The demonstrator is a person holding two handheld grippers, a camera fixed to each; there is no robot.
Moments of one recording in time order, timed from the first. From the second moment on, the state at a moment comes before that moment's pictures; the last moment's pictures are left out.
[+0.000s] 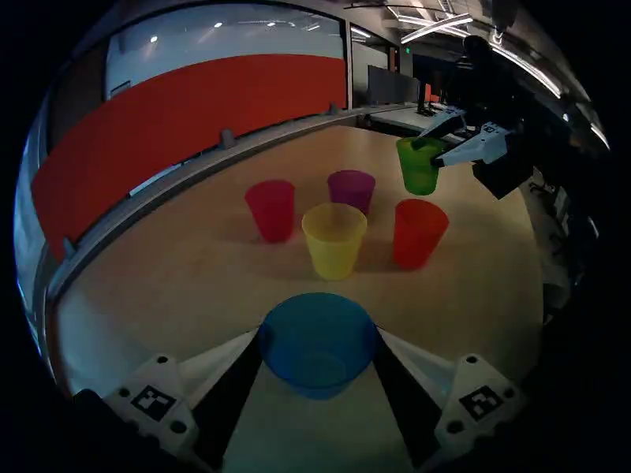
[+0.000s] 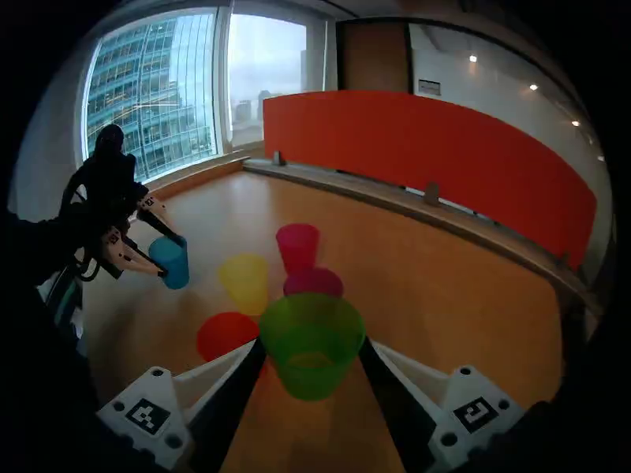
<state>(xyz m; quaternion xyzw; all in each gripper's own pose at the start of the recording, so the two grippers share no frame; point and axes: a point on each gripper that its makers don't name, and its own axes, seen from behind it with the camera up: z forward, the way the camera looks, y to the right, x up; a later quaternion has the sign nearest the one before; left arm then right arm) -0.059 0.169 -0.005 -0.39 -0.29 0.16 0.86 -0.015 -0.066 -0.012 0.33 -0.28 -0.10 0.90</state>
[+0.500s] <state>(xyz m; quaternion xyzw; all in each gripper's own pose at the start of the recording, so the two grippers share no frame) -0.071 0.170 -0.004 -0.39 -0.30 0.15 0.86 -0.050 -0.060 -0.014 0.33 -0.30 -0.11 0.89</state>
